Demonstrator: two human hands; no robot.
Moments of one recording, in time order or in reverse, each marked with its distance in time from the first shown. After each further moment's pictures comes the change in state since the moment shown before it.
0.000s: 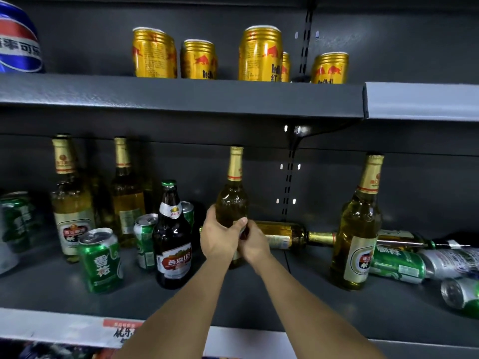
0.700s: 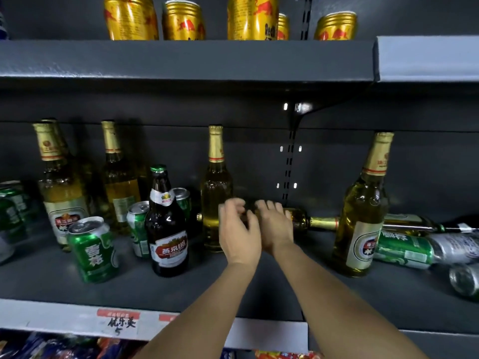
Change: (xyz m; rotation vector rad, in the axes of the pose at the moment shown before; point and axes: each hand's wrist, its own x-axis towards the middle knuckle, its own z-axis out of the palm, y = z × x) left_hand -0.043 0.002 0.034 0.030 0.120 0.316; right_hand 0.026 0.035 -0.034 -0.796 0.138 -0.245
